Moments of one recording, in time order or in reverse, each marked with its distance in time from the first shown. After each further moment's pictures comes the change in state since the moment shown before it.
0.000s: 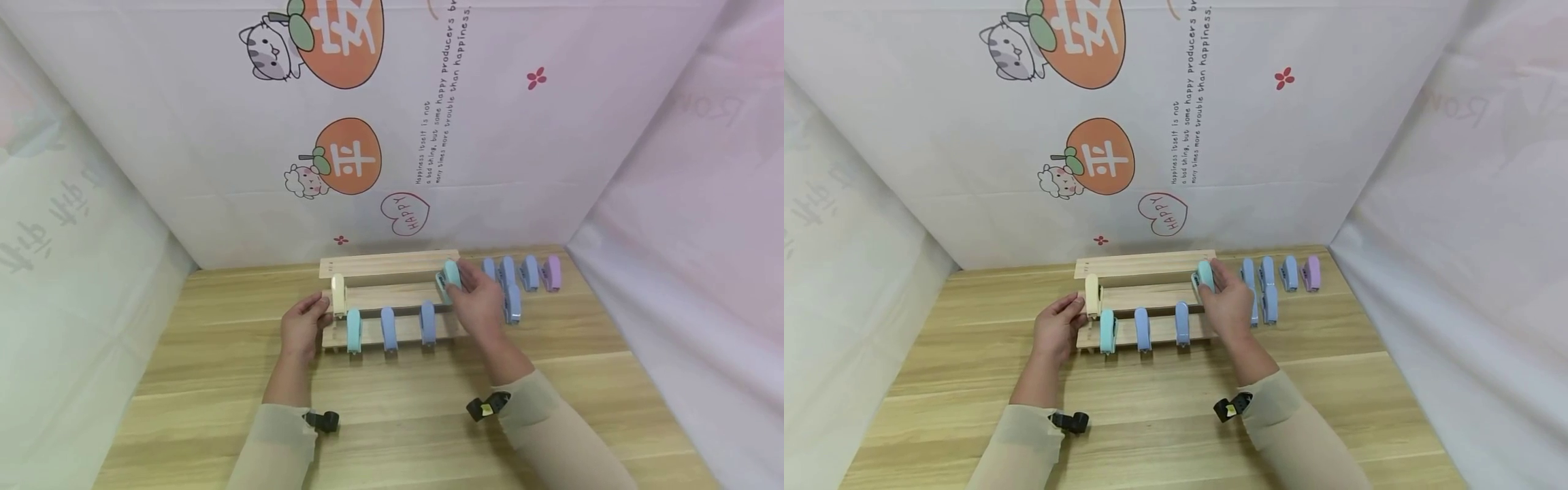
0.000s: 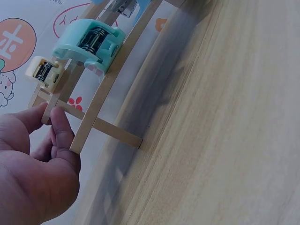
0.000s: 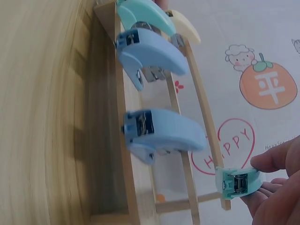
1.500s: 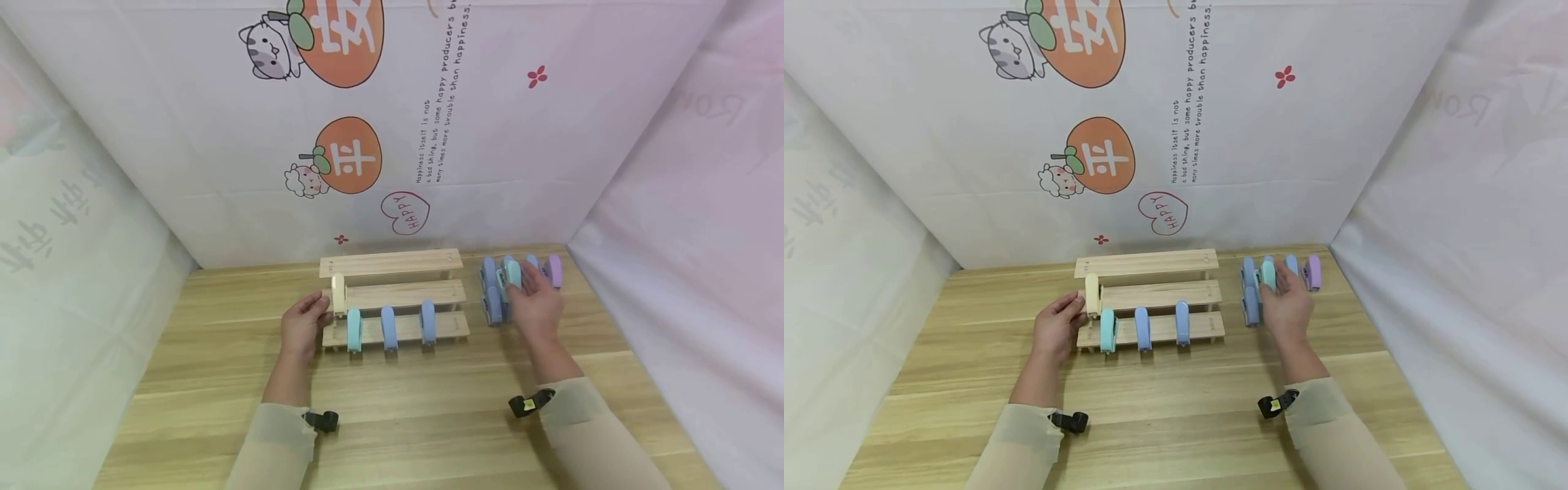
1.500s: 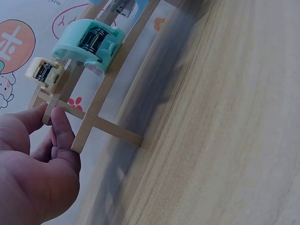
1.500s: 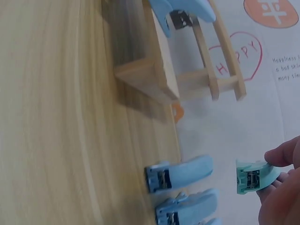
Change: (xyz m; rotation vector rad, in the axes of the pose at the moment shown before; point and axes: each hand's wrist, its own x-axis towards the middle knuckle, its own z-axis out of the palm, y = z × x) left_hand -0.004 0.004 0.000 -0.001 -0.005 -0.003; right_hand 0.027 0.066 -0.075 0.111 0.242 0.023
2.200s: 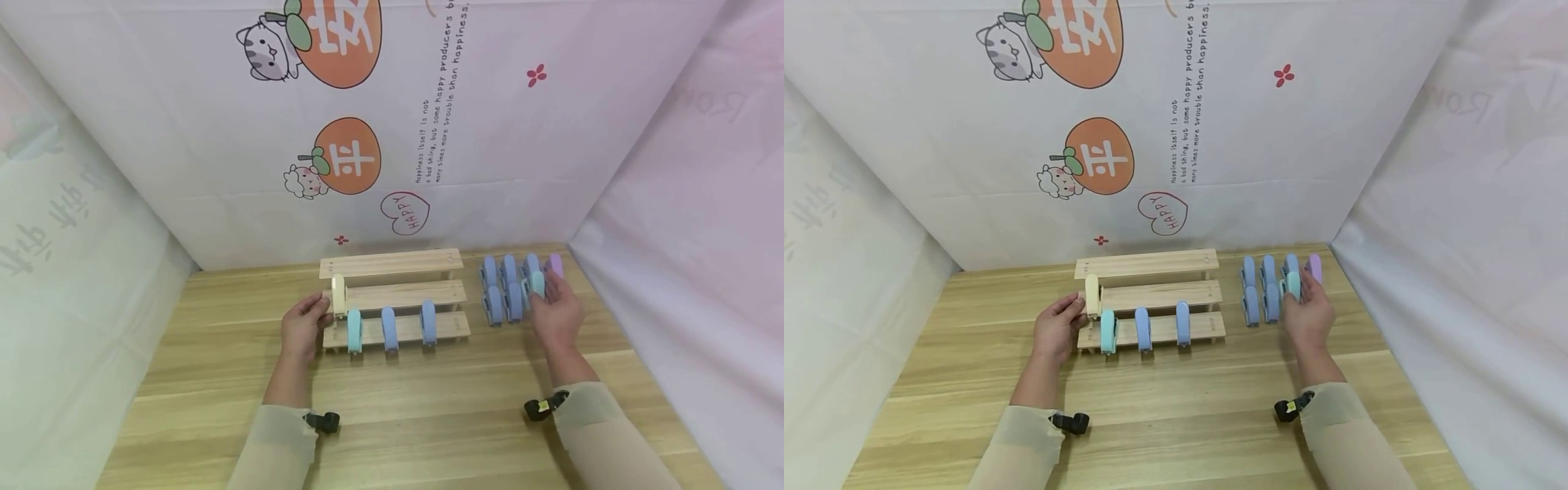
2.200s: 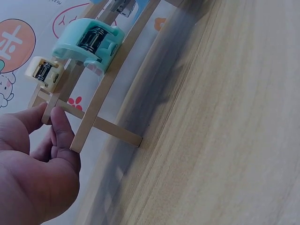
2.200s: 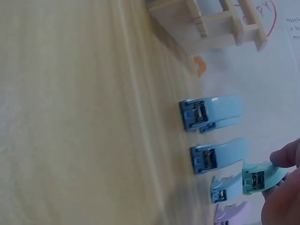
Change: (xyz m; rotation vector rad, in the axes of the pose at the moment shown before) left_hand 0.002 -0.001 -0.002 0.006 -0.013 -0.009; right_hand 0.015 0.039 -0.033 -0.106 0.068 0.076
